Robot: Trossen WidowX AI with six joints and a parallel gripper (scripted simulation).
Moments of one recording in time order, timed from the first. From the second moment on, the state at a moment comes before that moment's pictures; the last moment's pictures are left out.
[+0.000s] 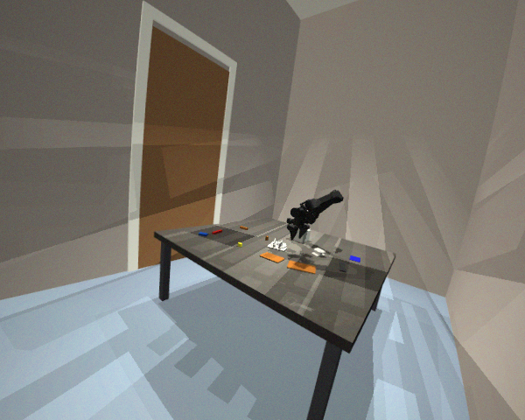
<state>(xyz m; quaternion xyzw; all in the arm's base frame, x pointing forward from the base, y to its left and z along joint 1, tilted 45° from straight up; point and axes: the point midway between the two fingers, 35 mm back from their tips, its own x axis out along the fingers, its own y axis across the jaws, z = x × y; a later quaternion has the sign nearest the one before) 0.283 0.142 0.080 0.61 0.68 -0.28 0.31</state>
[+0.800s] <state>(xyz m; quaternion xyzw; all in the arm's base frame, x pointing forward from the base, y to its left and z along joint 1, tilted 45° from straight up) 0.234 0.177 0.126 0.52 0.72 -0.10 0.44</state>
